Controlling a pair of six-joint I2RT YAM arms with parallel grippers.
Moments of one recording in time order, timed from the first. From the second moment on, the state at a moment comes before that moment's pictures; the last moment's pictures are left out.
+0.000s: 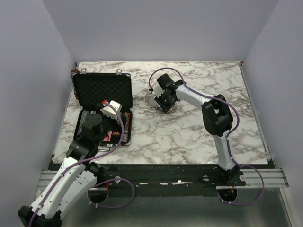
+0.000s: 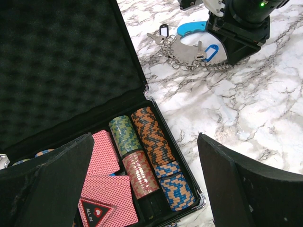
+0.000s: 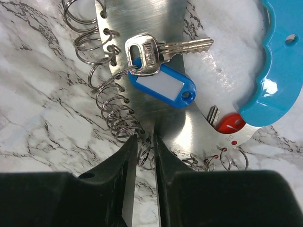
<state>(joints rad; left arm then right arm) -0.47 0.57 0.61 -0.32 -0.05 0.10 0.60 2.20 1.75 -0.76 -0.12 -0.26</state>
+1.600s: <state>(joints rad) -0.47 0.56 0.61 -0.32 -0.05 0.10 0.60 2.15 1.70 -0.75 -0.10 -0.26</state>
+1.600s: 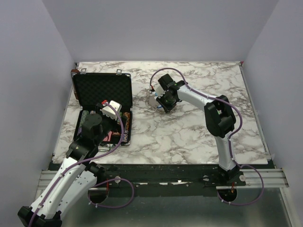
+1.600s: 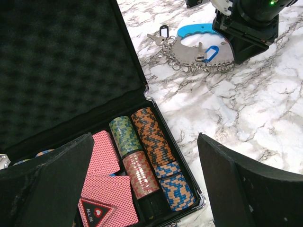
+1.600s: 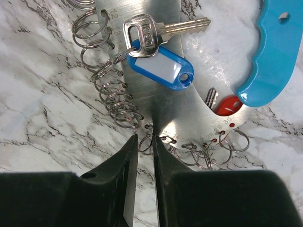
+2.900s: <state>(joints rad) -0.47 0.46 0.49 -0.16 0.31 0.11 0.60 1.87 1.63 -0.82 -0.20 -0.58</state>
